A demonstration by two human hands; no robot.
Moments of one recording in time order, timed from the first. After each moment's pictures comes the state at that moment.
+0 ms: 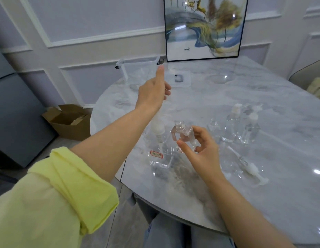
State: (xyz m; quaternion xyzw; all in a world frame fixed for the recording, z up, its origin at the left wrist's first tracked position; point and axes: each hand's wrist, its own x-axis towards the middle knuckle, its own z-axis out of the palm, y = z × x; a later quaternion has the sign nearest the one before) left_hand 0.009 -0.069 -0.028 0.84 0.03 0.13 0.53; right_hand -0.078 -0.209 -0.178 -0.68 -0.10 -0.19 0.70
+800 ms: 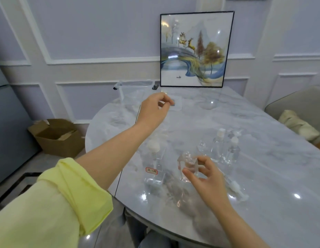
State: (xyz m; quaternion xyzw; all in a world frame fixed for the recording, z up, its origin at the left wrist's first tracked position) left_hand -0.010 -0.067 -0.009 0.84 -0.13 0.23 0.46; right_hand -0.127 -0.241 -0.161 -0.76 -0.04 -0.17 0.63
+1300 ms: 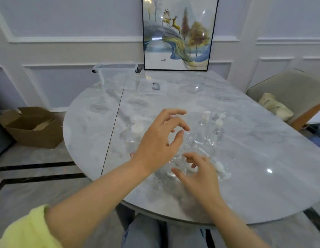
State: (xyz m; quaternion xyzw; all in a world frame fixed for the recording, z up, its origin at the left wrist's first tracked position) left_hand -0.102 -0.103 -0.082 0.79 -0.35 0.25 0.44; right_hand -0.148 -0.256 -0.185 -0.87 0.01 -0.20 0.45
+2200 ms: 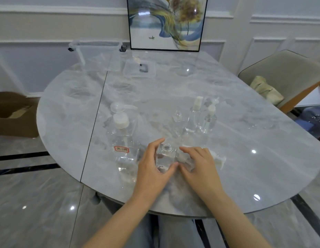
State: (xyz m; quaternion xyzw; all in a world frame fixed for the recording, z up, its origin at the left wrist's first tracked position) left_hand -0.132 -0.123 -0.196 0.80 -0.12 0.12 0.58; right_hand -0.141 -0.289 -0.210 -0.93 -0.01 -0.19 0.33
